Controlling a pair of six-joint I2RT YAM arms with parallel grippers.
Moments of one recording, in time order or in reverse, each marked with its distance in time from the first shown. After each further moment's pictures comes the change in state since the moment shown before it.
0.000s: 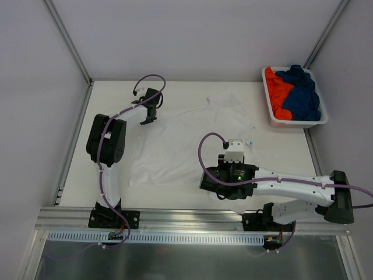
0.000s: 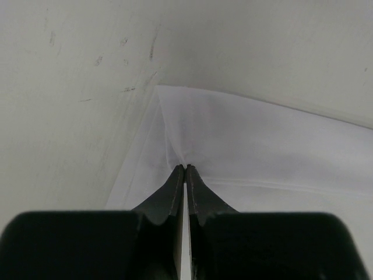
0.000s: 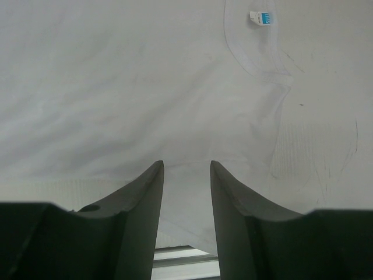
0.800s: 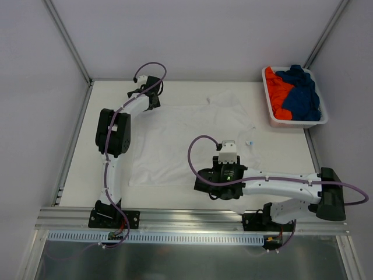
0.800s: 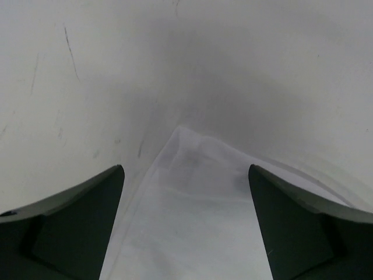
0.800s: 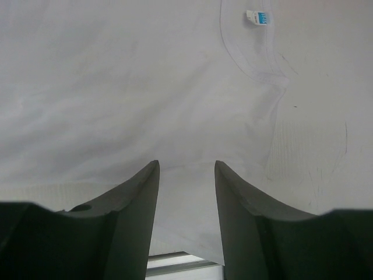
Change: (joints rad) left arm 0.037 0.203 0.346 -0.064 -0.078 0.074; right arm 0.000 0.082 0.001 0.006 0.007 -0.007
